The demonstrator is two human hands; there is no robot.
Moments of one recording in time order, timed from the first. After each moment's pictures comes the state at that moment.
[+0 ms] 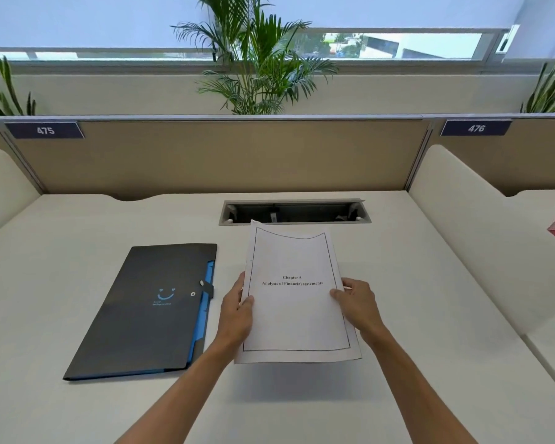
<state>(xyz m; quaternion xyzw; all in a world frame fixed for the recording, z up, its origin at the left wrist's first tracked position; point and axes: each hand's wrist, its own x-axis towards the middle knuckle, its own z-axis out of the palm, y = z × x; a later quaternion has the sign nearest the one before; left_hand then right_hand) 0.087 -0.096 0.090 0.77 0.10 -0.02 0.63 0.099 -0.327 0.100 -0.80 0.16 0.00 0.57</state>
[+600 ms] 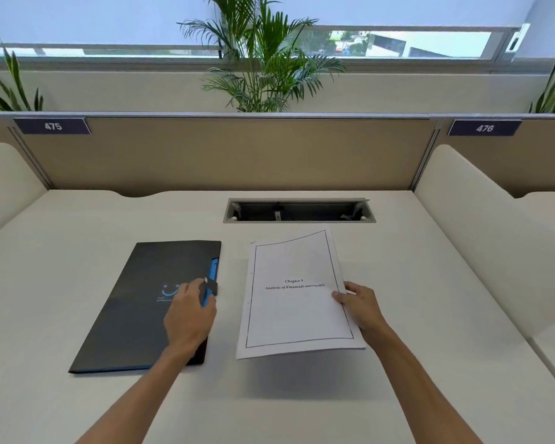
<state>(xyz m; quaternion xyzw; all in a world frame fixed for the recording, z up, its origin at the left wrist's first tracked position) 0.091 -0.018 0.079 0.94 0.14 0.12 0.30 0.100 -0.331 0.087 -0.69 0.17 0.06 0.70</state>
